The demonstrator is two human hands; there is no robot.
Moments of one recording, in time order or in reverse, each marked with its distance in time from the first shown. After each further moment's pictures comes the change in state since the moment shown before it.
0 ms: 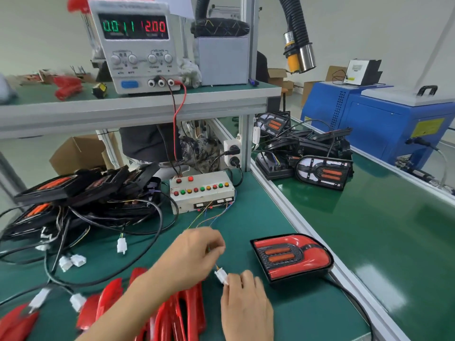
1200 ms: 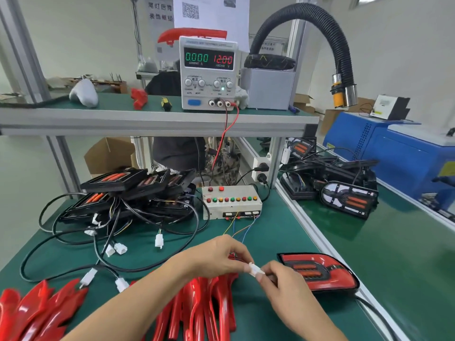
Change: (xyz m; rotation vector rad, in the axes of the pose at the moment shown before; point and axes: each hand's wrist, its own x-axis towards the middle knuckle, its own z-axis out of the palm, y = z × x) left_hand 0.002 -0.035 -0.015 -0.307 -0.303 0.043; right_hand 0.031 0.015 -0.057 0.384 -0.344 -0.034
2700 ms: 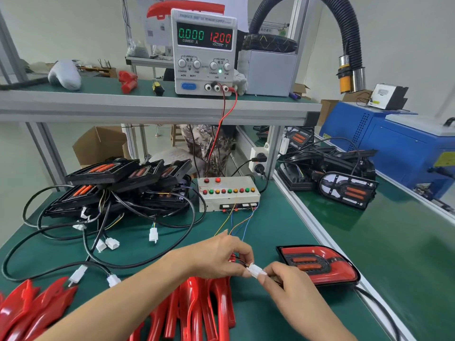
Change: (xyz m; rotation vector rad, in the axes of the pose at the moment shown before) left_hand 0.004 -0.007 0.003 0.188 -0.070 0.153; right_hand -0.005 0.007 -0.003 0.025 -0.069 -0.044
